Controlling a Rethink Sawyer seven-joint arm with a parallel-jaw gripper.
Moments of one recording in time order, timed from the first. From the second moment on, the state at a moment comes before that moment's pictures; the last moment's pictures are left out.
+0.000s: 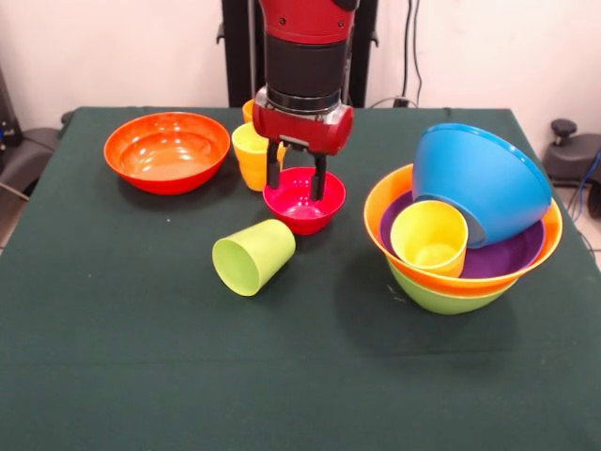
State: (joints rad) arm -0.41 -0.63 0.19 1.70 -0.40 0.46 2.26
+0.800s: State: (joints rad) arm -0.32 -0.57 0.15 1.71 -0.40 0.32 2.26
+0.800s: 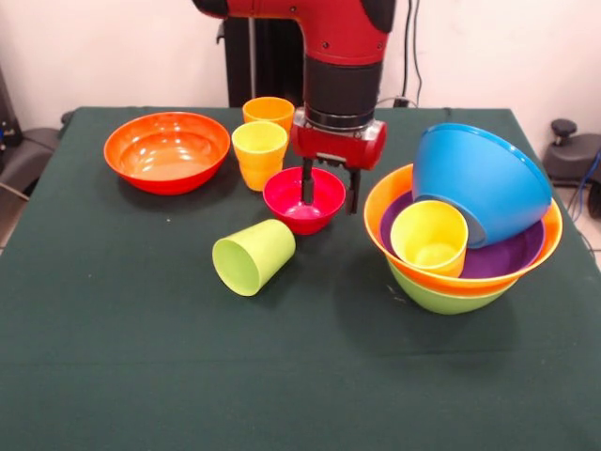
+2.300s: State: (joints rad) arm -0.25 -0.46 -0.03 1.71 -0.40 0.29 2.26
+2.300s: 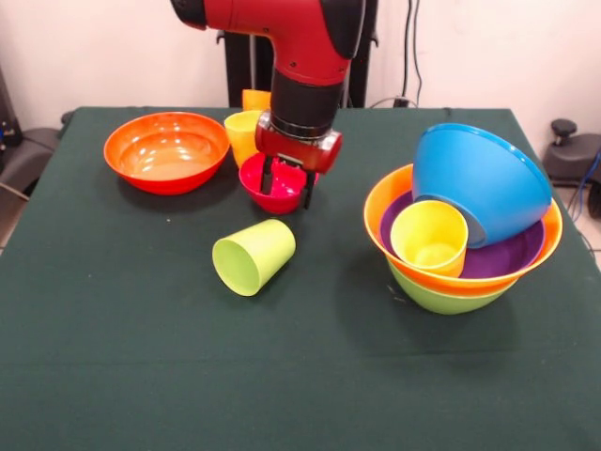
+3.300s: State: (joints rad) arm -0.09 -0.37 -0.15 1.67 -0.37 0.28 2.26
